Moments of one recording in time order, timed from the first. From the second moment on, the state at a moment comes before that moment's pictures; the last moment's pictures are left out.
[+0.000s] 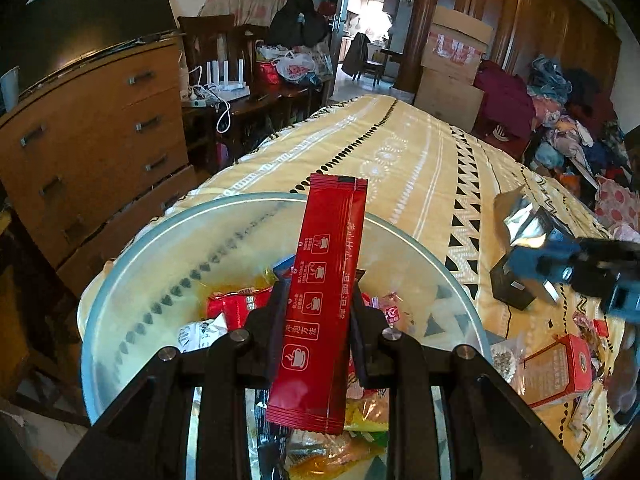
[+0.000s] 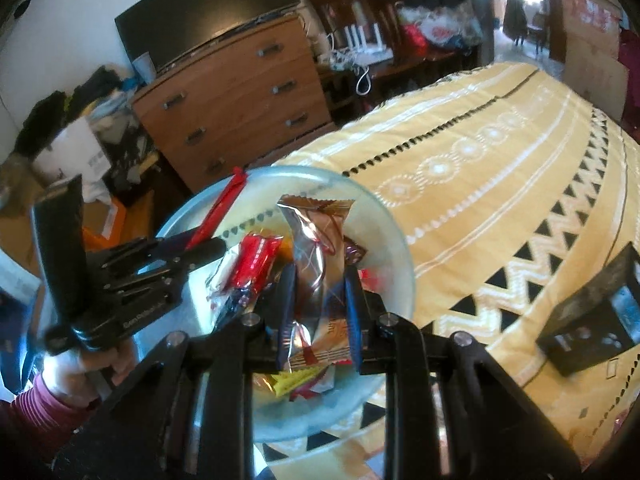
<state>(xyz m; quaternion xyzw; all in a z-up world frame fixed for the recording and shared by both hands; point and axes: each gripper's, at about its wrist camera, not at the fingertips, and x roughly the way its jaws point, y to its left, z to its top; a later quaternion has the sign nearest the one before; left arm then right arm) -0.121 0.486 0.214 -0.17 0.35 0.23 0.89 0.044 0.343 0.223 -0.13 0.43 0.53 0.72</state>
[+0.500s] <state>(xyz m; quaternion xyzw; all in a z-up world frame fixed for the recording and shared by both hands) -0.094 0.499 0.197 -0.17 0.38 0.23 0.88 0.037 0.371 0.211 -0.13 0.44 0.53 0.71</state>
